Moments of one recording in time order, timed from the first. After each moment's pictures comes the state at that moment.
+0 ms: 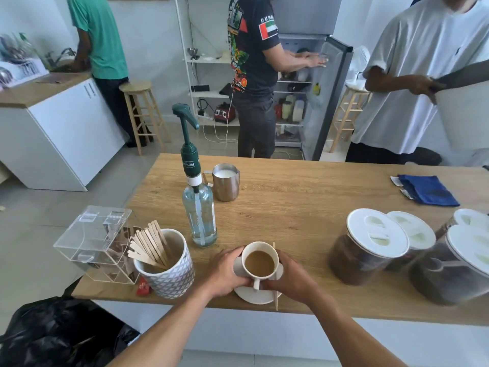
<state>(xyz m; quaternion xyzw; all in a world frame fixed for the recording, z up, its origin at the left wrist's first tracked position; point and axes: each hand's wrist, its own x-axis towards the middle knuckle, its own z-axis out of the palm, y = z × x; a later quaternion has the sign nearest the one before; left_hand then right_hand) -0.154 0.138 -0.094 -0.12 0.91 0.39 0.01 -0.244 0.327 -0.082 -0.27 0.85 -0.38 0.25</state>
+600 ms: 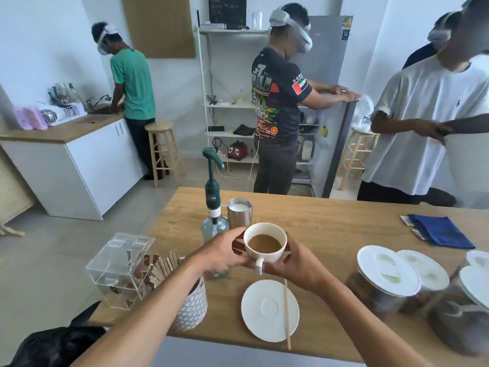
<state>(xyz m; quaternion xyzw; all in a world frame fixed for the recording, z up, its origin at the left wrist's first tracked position) -0.166 0.092 0.041 -0.06 0.87 0.49 -0.01 -0.255 0.298 0.034 -0.34 0.82 -0.43 0.16</state>
